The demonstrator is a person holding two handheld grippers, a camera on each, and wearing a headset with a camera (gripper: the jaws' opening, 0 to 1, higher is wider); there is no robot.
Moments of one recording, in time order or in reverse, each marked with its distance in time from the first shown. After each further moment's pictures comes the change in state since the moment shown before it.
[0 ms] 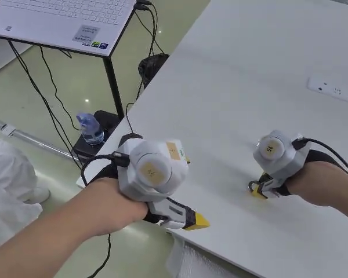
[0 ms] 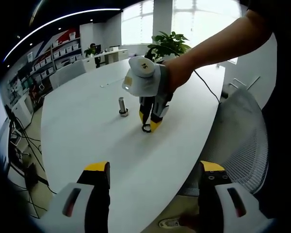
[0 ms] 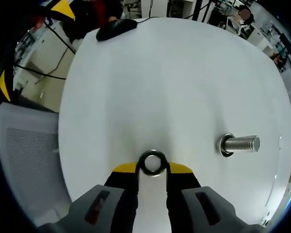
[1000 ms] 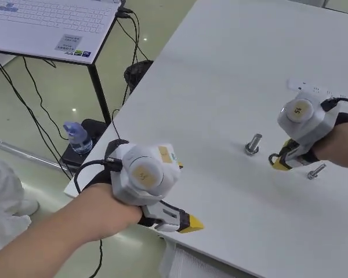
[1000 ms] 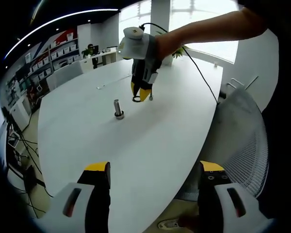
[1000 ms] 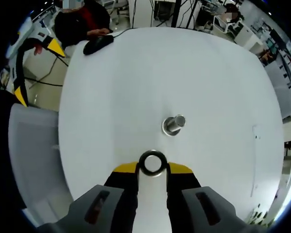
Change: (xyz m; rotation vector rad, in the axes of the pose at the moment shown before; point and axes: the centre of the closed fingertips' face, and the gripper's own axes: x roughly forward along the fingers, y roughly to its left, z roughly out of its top) left arm 0.009 -0.008 0.008 0.009 -0.004 -0.020; right arm -0.084 -0.056 -0.014 0.043 -0.013 -0.071
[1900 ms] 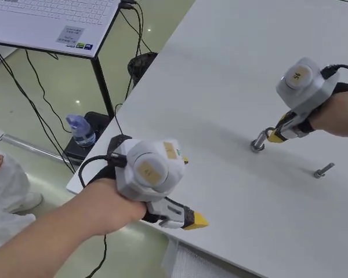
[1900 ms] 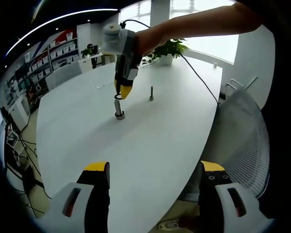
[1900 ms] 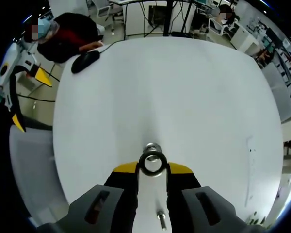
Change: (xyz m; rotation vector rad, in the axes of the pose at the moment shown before) left arm 0.005 0.008 -0.001 -0.003 -0.003 -0.012; right arm 0.011 -0.039 0.044 0.027 -0.039 -0.001
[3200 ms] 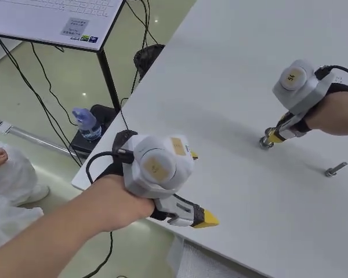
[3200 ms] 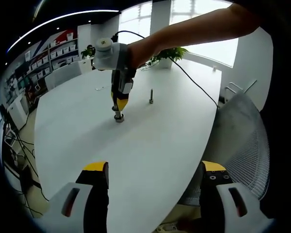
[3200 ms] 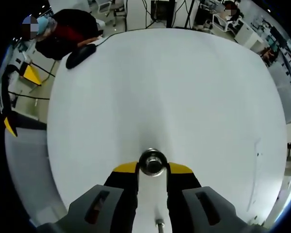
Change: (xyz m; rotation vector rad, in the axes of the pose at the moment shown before) left arm 0.005 0.002 0.006 -0.012 -0.024 -0.017; right arm 0.031 -0.001 0.001 -0.013 0.042 0.025
